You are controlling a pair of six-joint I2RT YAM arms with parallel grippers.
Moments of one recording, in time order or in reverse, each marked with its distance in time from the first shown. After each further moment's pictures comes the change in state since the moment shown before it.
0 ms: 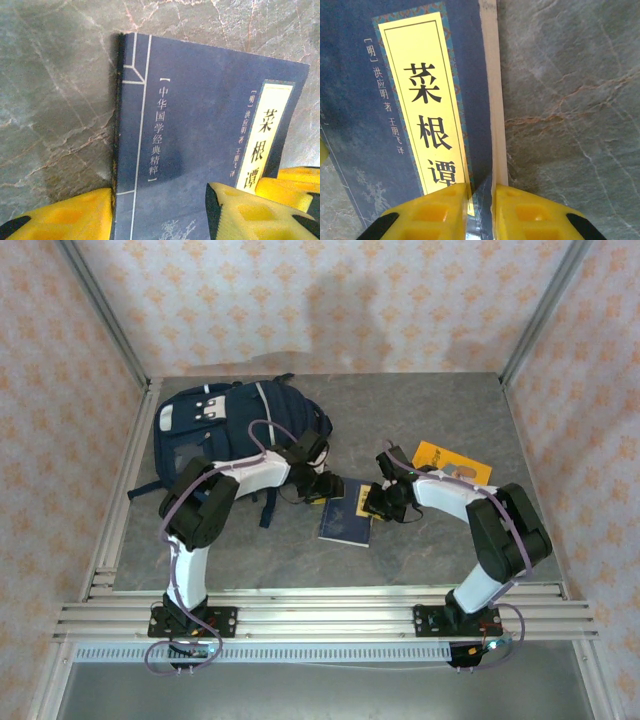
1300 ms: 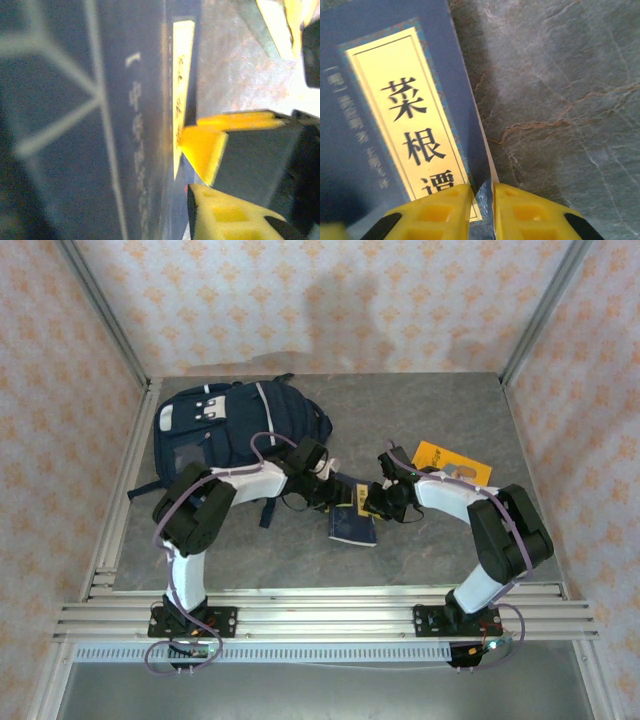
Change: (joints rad) left arm -0.022 -0.030 -0.100 0.196 0.241 -0.111; right arm -0.009 -0.012 -0.018 0.031 -0.018 -0.007
